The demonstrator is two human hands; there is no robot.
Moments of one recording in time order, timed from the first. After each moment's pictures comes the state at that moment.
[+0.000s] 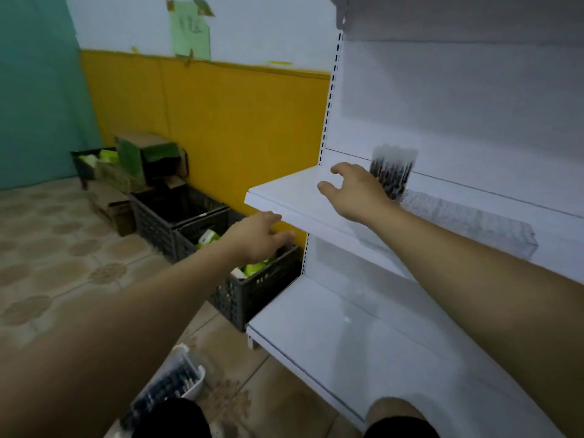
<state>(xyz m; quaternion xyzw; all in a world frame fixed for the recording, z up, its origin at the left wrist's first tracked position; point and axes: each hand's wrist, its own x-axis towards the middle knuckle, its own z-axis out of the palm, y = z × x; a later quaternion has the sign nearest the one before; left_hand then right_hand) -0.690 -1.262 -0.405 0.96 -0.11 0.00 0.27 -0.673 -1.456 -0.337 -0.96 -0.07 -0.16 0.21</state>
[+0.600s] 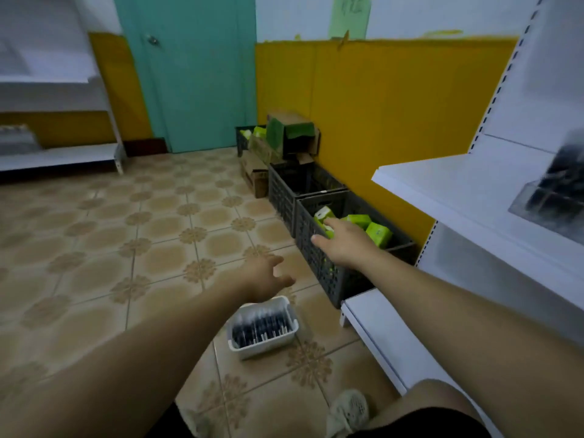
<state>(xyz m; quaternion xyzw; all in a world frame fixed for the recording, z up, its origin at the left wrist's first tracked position) -0.809 -1.143 -0.508 0.95 0.16 -0.08 0.25 -0.703 -1.292 -0.461 -0.94 -0.26 0.08 0.21</state>
